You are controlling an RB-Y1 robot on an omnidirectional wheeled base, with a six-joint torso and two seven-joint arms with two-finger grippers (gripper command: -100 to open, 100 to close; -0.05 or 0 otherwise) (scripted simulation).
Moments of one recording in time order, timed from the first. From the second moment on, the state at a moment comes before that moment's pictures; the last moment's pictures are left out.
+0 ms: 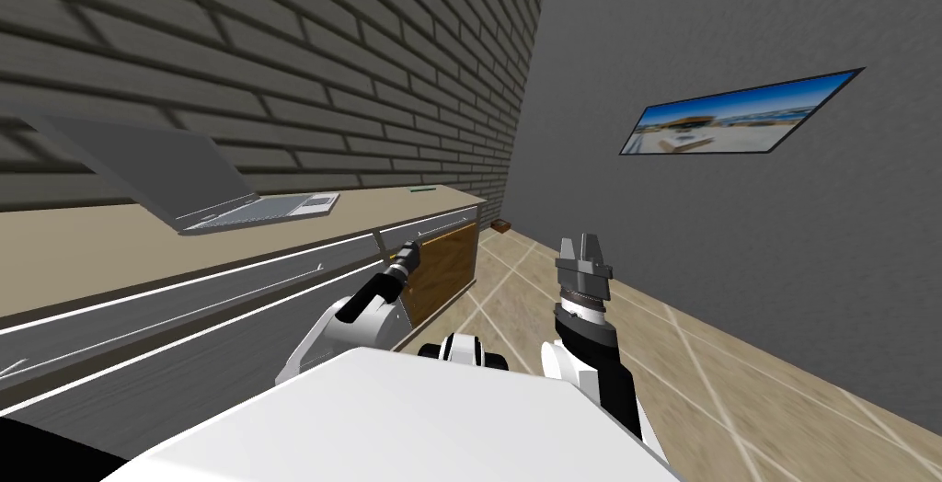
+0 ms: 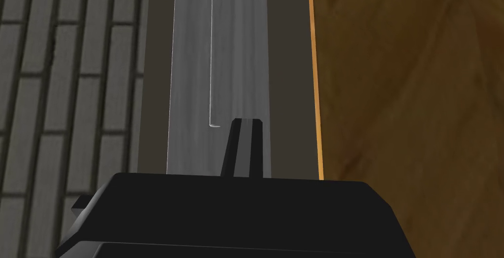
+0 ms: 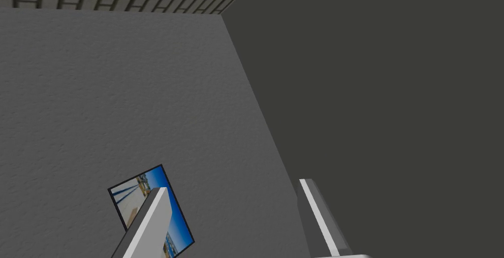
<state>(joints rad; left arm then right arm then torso) 0.37 0.12 -0.12 -2.37 -0.10 0.52 0.19 0.52 0.04 0.06 -2.36 0.00 -0.53 0.12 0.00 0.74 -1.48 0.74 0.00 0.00</state>
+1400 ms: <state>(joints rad) -0.03 0.10 0.00 -2.03 0.04 0.56 0.07 0.52 0.04 0.06 -2.36 0.00 -0.53 0.12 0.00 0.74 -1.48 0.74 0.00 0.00</state>
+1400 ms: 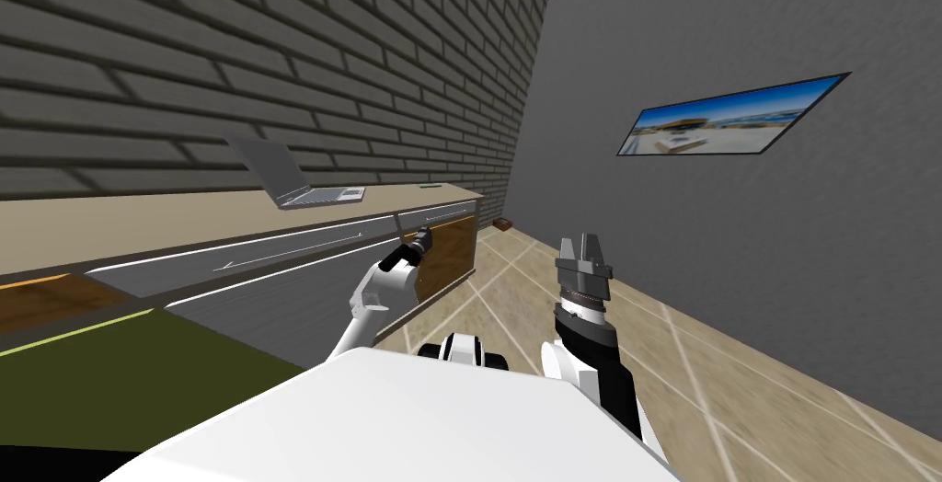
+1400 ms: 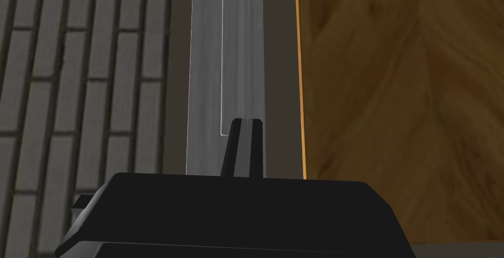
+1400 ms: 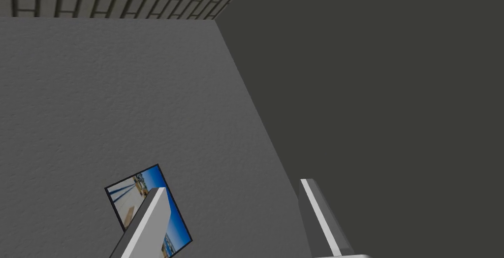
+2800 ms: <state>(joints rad) -0.06 0.12 0.01 -2.08 0.07 0.64 0.08 0.52 0.04 0.06 -2.36 0.00 -0.53 0.12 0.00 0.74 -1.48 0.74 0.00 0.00</state>
